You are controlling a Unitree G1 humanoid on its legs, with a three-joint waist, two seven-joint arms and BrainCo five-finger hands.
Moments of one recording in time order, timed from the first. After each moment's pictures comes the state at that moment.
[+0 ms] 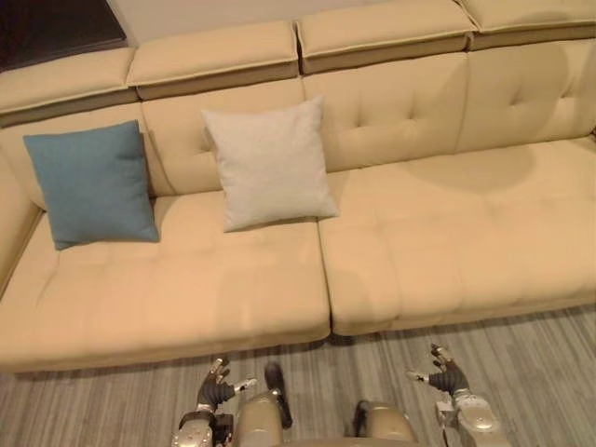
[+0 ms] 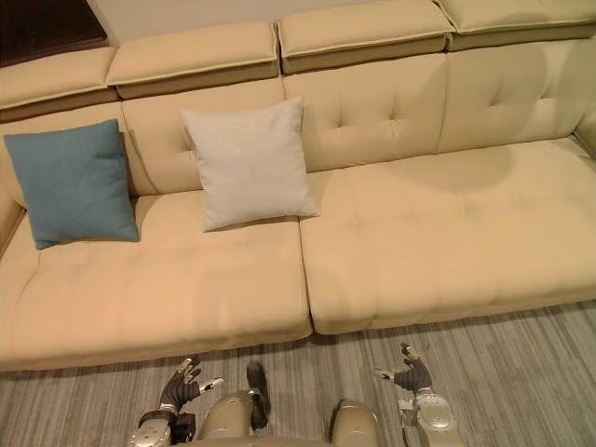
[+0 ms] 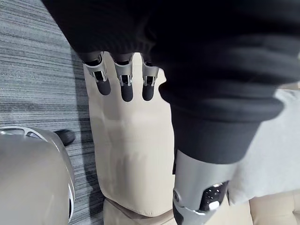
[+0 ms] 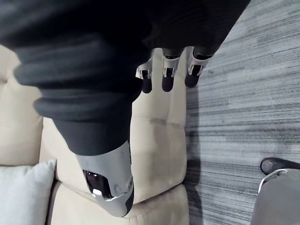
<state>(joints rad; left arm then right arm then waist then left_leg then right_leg) 0.23 0.12 0.04 0.70 -0.06 -0.21 -0.01 0.11 -0.26 -0.08 0.78 0.00 -0.18 -0.01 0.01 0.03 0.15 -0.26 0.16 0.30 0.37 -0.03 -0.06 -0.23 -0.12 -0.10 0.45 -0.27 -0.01</state>
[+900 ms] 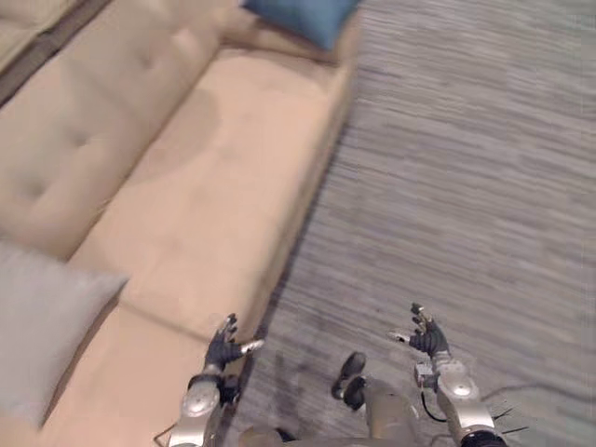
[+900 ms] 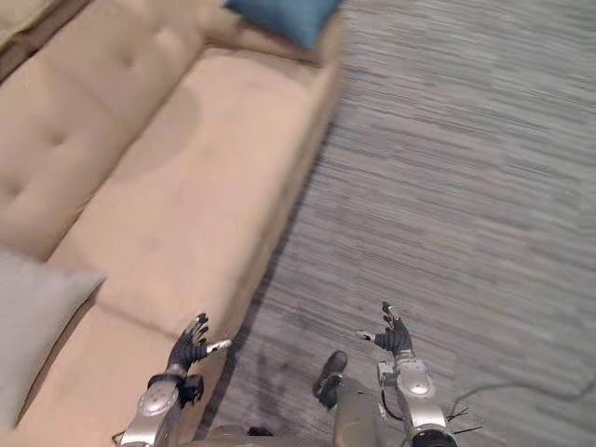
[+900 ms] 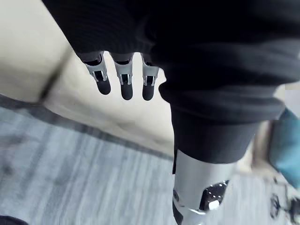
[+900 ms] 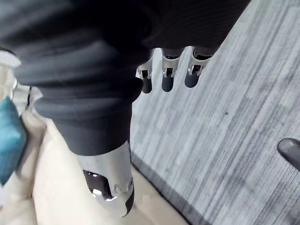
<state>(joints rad) 0.09 0.12 -0.03 0.59 -0.09 -0.21 0.00 0.03 -0.19 -0.02 0.64 0.03 -0.19 -0.02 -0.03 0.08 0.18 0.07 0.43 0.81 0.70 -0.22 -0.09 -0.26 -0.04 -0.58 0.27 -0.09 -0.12</state>
